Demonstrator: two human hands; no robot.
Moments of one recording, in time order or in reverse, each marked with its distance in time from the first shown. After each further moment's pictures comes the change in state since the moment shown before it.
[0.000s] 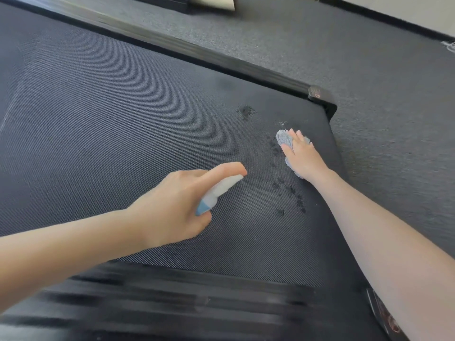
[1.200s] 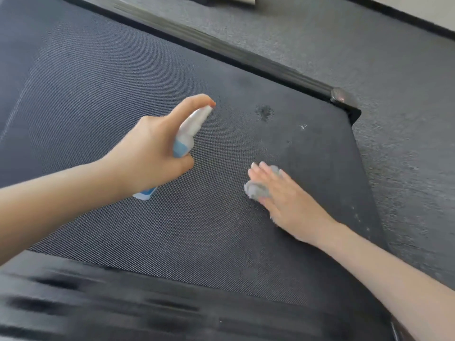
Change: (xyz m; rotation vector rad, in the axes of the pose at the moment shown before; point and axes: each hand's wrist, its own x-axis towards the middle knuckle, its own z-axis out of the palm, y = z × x) left_hand 0.022 -0.046 -0.048 0.082 0.216 -0.249; right_hand -0.061 -0.023 0.058 -0.315 0.185 -0.852
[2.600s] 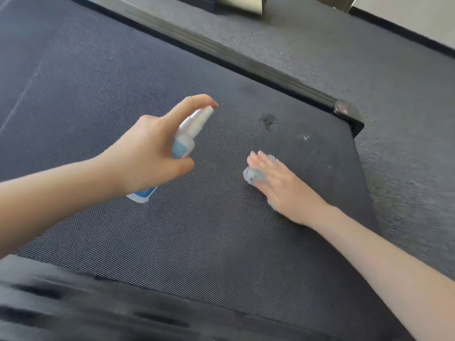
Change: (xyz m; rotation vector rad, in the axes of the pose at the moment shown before) left_hand 0.005 -0.003 -0.003 -0.060 0.026 -0.008; right_hand 0.041 0.035 -0.002 0.016 -0.148 -0.046
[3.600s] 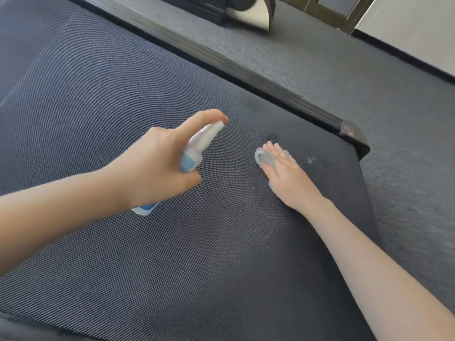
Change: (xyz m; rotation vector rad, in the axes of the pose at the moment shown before) left_hand 0.026 -0.008 0.012 -0.037 -0.044 -0.014; right_hand 0.062 0.050 -0.003 0.338 0.025 0.423
